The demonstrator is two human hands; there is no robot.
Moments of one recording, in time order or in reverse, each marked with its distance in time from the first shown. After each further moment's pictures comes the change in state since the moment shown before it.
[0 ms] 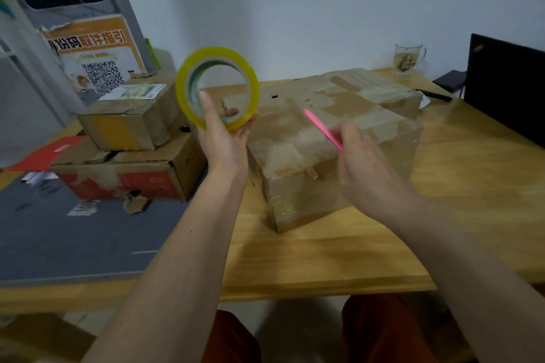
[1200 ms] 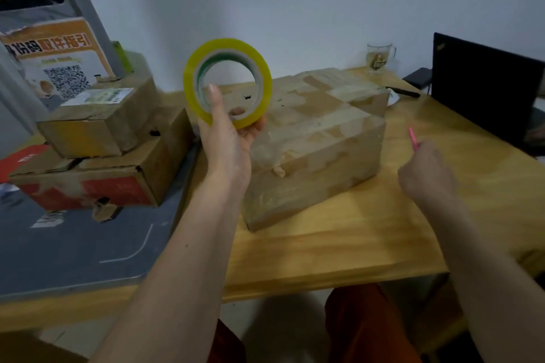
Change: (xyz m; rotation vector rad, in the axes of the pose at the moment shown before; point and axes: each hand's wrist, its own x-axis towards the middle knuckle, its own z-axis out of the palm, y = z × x) left_hand -0.034 -0.016 0.037 0.058 -0.078 -0.046; right_hand -0.016 0.131 -0.023 -0.188 0.167 0.839
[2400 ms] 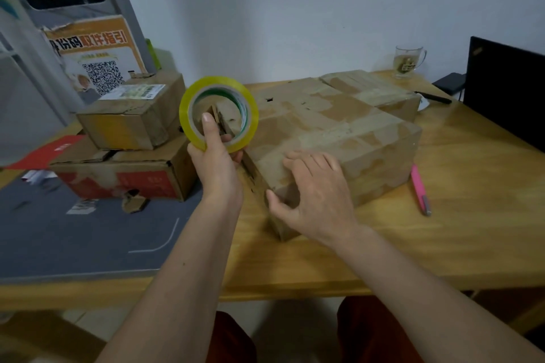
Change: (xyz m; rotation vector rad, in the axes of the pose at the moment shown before) left_hand 0.009 0.008 -0.057 0.221 0.282 0.037; right_hand -0.116 -0.104 0.057 0.091 0.129 -1.078
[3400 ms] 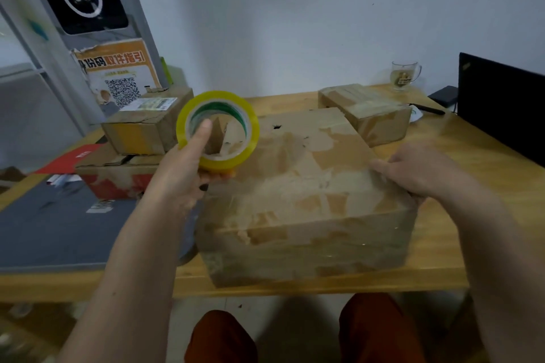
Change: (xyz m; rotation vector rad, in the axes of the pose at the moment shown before) left_hand -0.029 0.077 -0.046 0.468 -0.391 -0.109; right_hand 0.009 0.104 -0.107 -0.028 -0.495 0.647
